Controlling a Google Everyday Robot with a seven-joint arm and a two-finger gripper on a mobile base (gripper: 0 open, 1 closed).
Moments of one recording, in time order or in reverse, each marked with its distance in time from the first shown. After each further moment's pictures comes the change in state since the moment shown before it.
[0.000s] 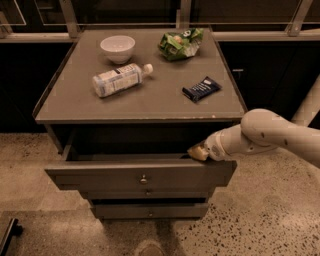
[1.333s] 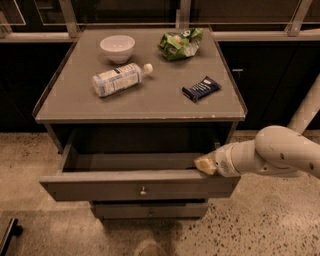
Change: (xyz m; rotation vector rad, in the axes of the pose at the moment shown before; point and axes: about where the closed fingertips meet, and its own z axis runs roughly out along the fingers) arm 0.032 0.037 -0.034 0.042 -0.022 0.059
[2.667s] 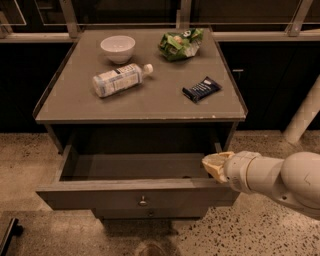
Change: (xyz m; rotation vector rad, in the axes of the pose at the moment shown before) arm -0.022 0.035 -0.078 0.189 -0.220 -0.129
